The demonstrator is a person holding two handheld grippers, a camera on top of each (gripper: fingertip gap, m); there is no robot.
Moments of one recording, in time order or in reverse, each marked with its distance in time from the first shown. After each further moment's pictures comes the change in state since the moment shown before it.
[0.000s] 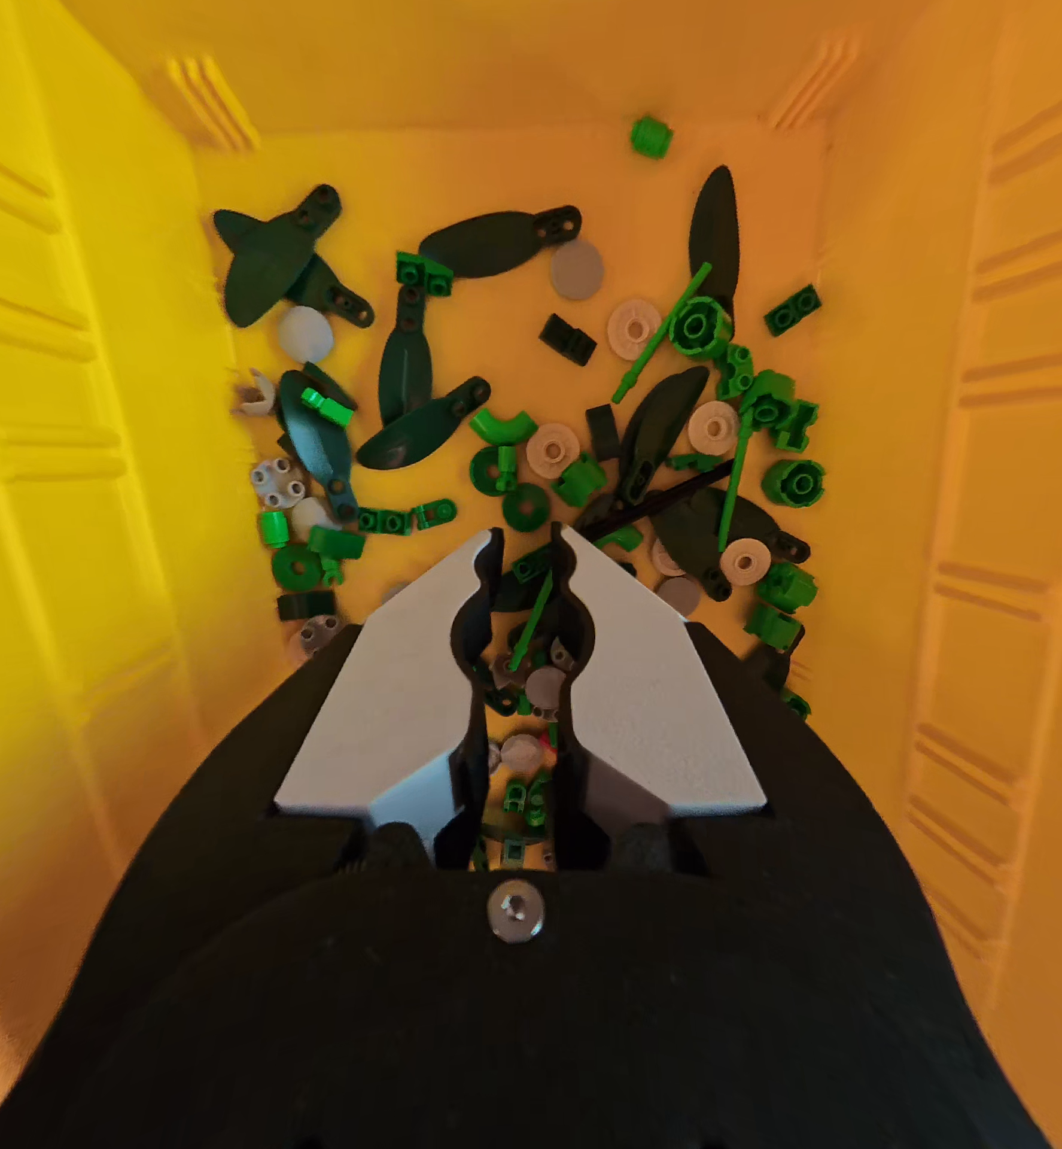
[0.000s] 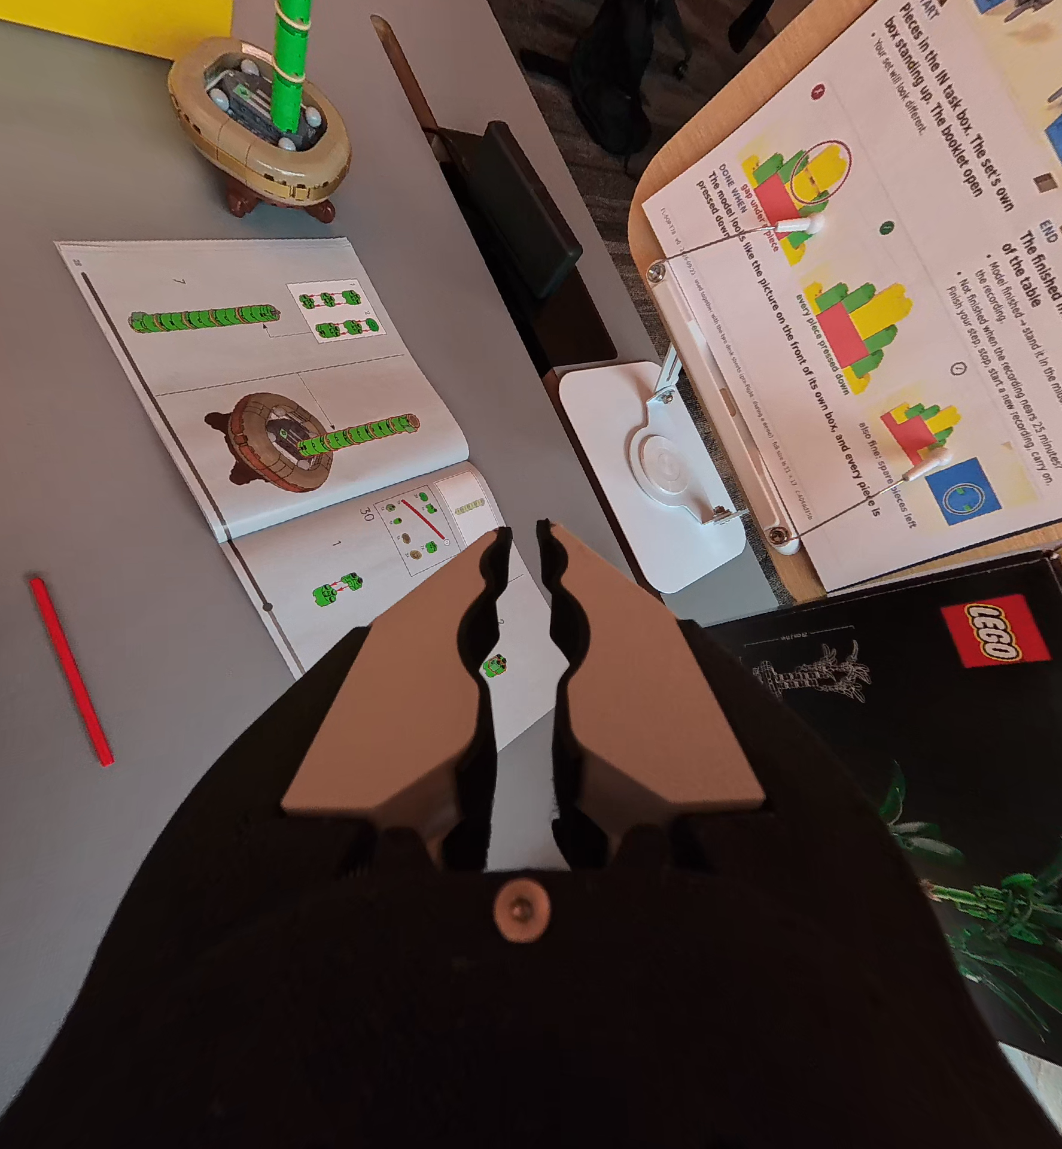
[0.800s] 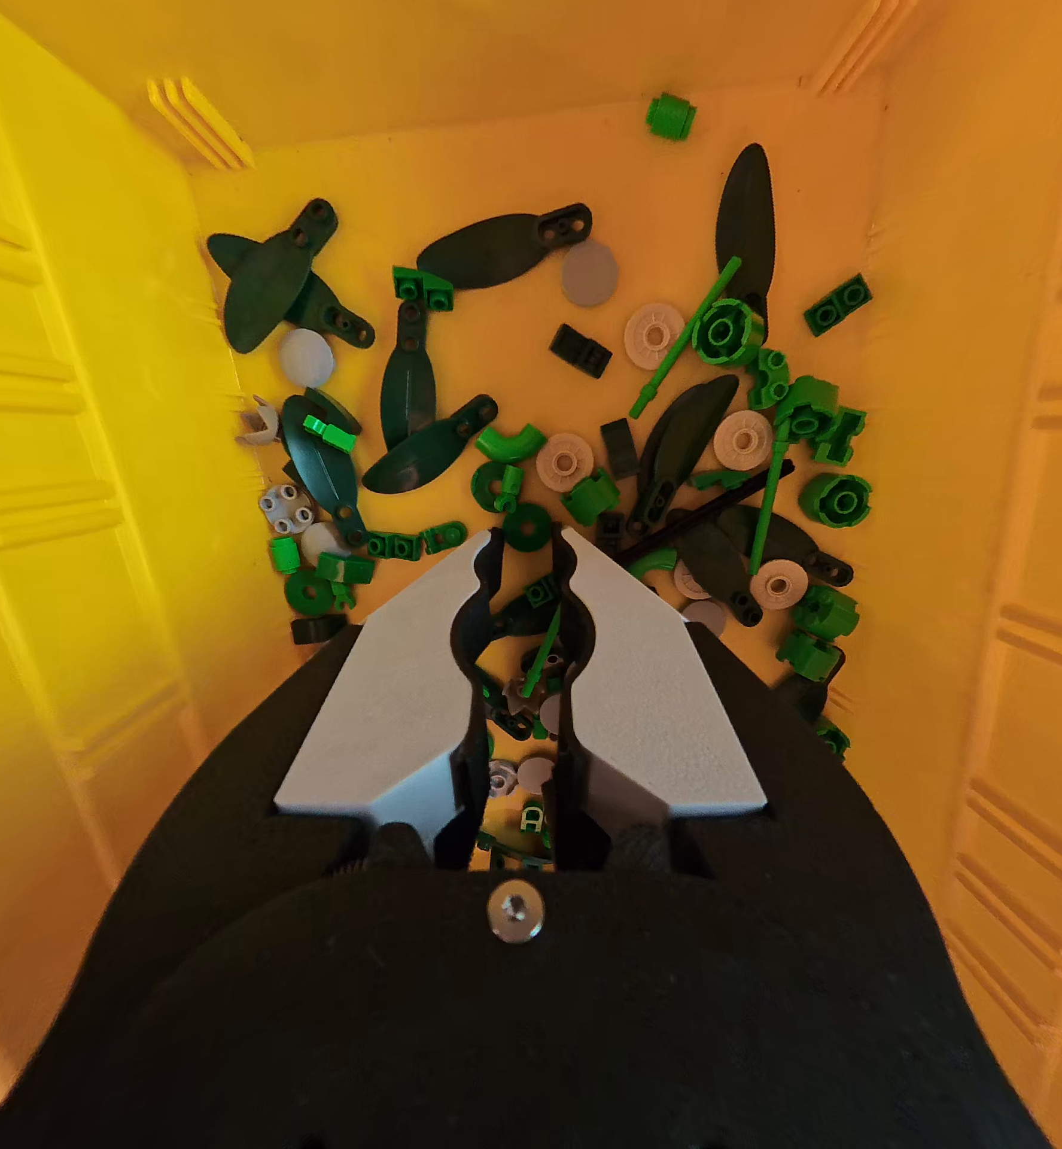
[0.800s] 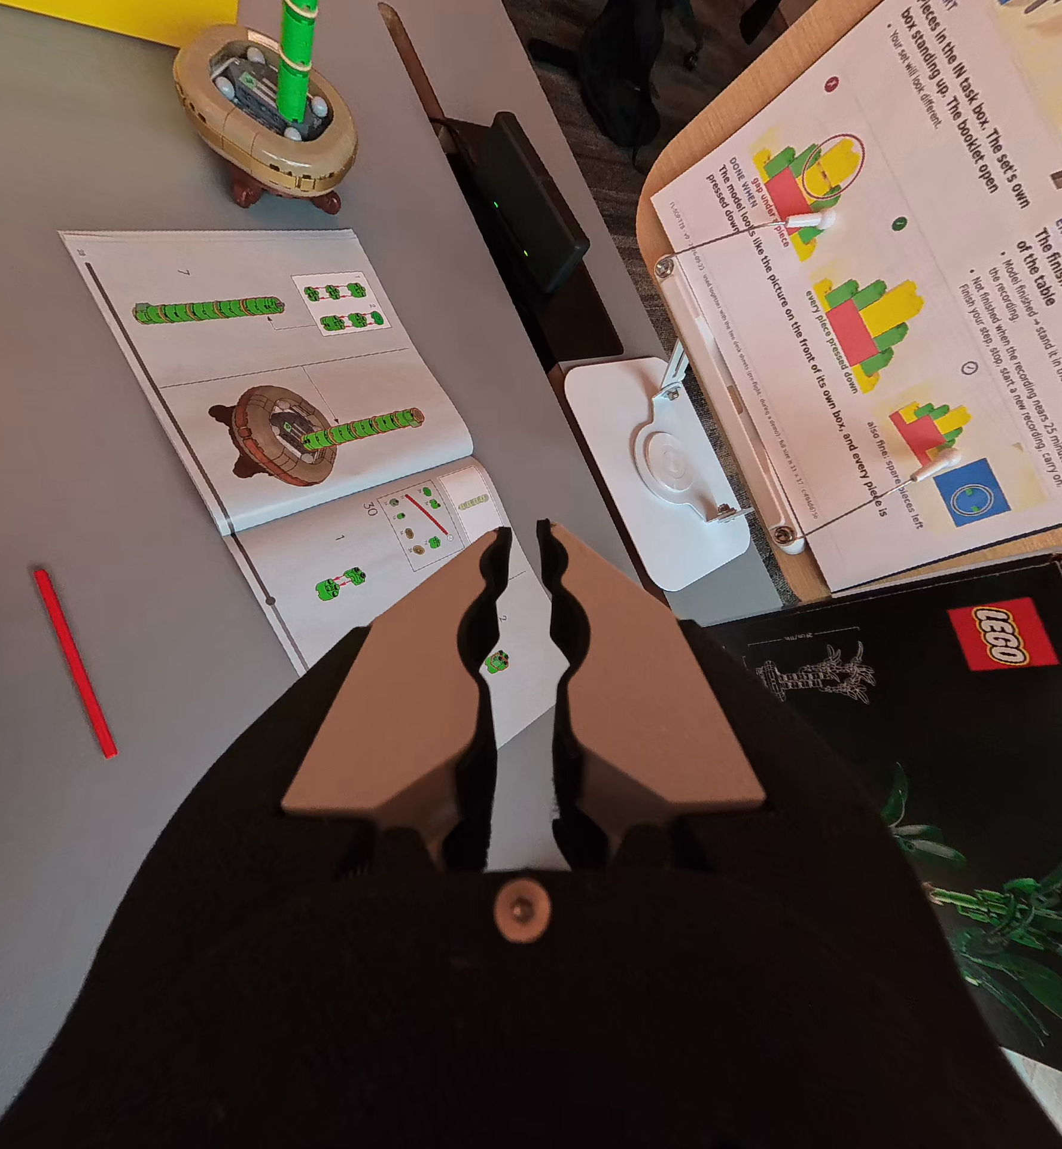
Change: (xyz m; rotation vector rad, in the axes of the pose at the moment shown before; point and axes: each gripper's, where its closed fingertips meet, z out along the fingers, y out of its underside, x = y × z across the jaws) left arm -0.004 -0.002 0.011 -0.046 -0.072 0.047; right arm -0.002 0.001 0.001 -0.010 -0.011 -0.007
